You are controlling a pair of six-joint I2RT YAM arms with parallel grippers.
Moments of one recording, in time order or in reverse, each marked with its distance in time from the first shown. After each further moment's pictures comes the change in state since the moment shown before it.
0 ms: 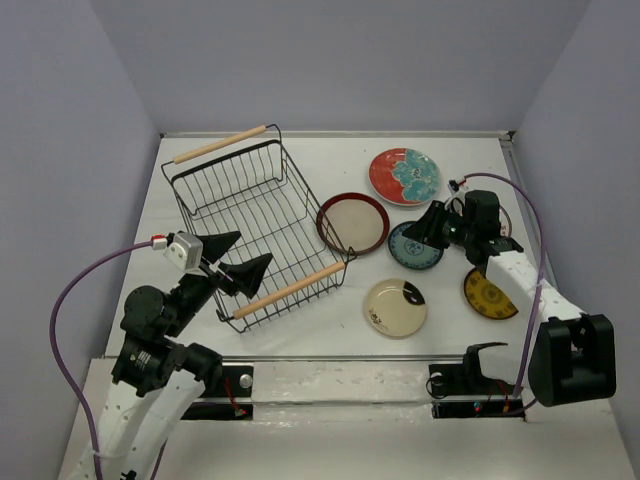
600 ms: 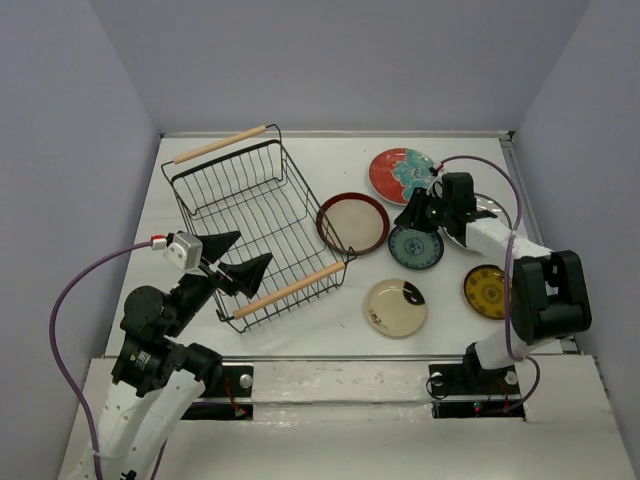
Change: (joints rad) left arm 0.000 -0.001 0.000 0.000 -0.003 0.000; right arm 0.047 0.308 0.166 0.043 0.121 -0.113
